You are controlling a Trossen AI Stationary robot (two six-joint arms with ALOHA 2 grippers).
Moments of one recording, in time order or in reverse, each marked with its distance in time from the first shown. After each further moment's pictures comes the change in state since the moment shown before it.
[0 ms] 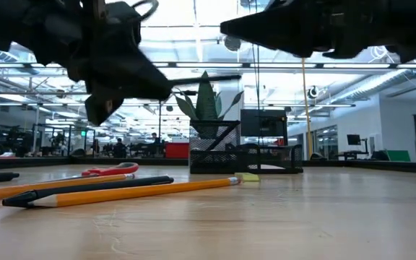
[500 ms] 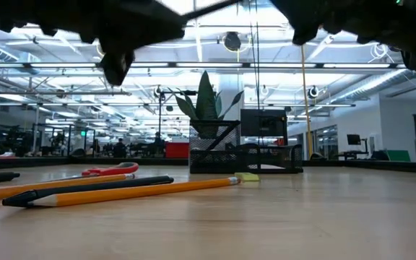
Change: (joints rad) left arm -0.052 0.000 0.000 0.289 -0.144 0.277; right arm -0.035 -0.101 -0.224 0.445 -0.149 0.266
